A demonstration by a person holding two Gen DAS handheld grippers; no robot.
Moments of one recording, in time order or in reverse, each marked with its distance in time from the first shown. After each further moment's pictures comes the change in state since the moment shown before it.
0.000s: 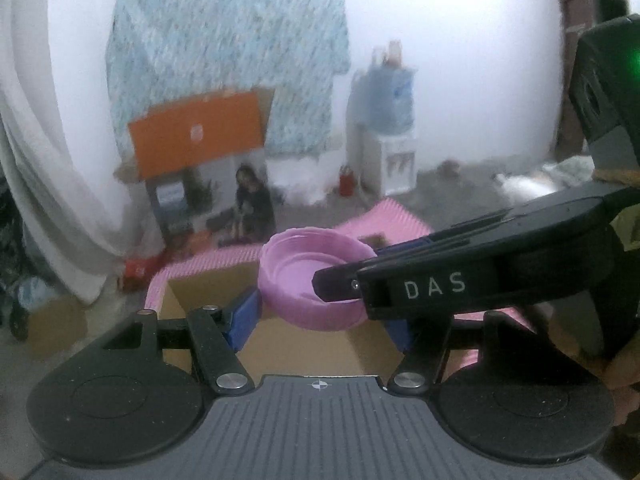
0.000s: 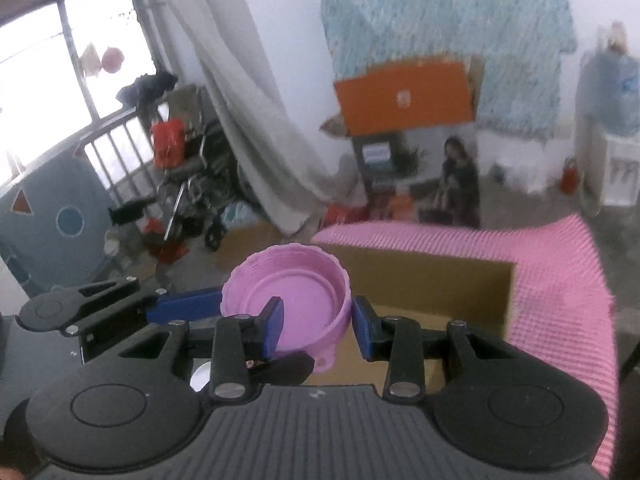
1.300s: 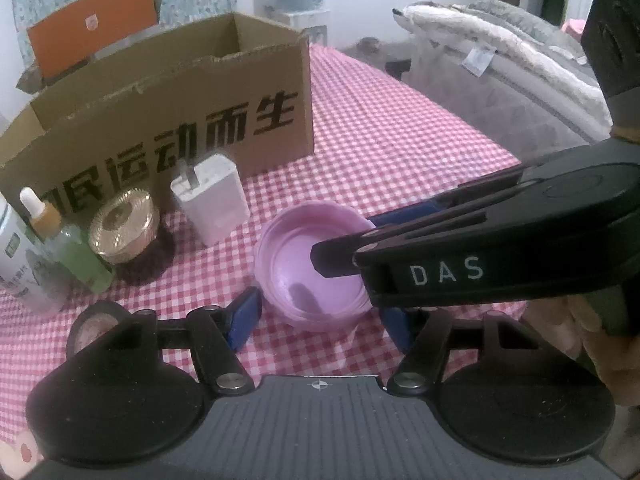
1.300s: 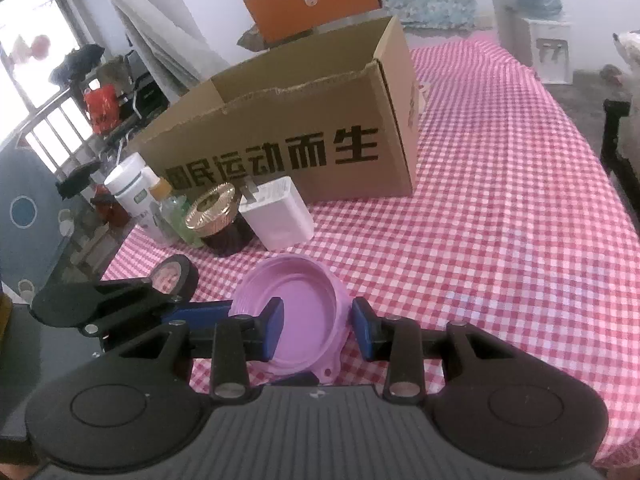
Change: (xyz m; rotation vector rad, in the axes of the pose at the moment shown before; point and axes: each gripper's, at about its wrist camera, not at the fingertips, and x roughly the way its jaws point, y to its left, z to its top) left arm 0.027 -0.095 -0.171 0.137 0.275 -0.208; right arm -0.034 -0.035 -0.225 0.195 0.108 -0.150
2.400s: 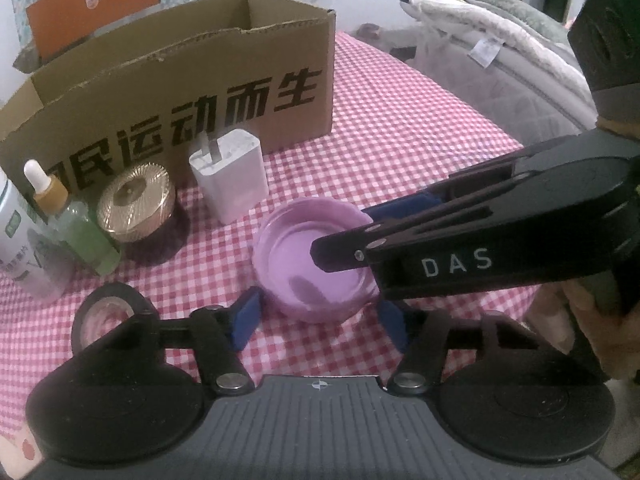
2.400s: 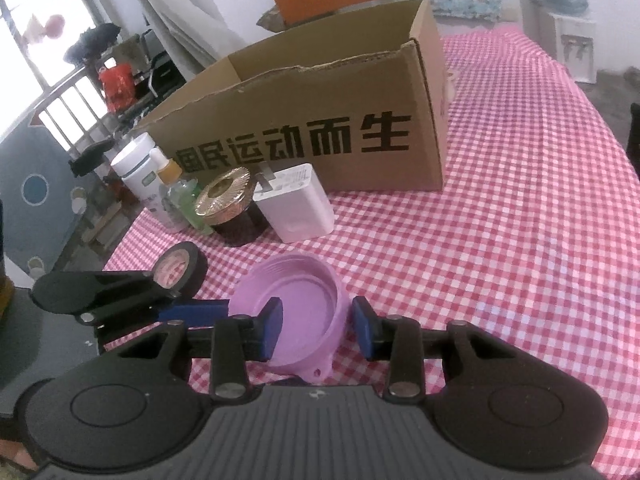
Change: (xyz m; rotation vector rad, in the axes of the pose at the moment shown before) left arm 0.006 0.020 -0.004 -0.019 0.055 -0.027; right arm 0.022 0.002 0.005 -0.050 0.057 0.043
